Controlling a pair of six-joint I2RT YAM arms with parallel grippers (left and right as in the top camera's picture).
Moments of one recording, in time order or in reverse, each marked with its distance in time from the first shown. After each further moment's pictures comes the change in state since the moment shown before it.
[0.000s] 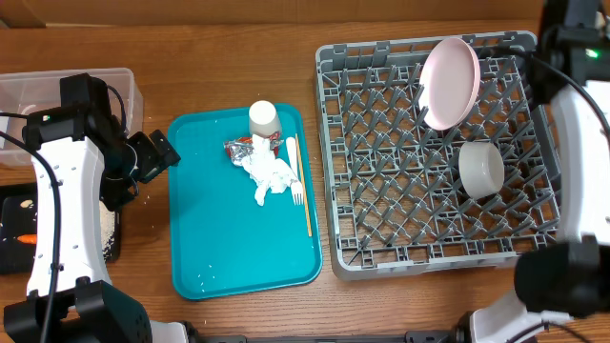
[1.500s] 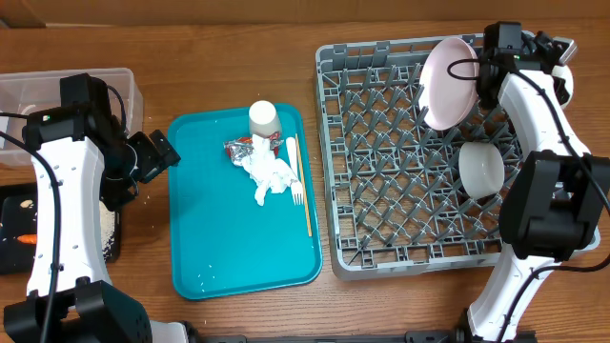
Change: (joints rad) left arm 0.000 0.000 0.000 0.000 0.000 0.000; right arm 0.023 0.314 -0.131 0.219 0.241 -0.372
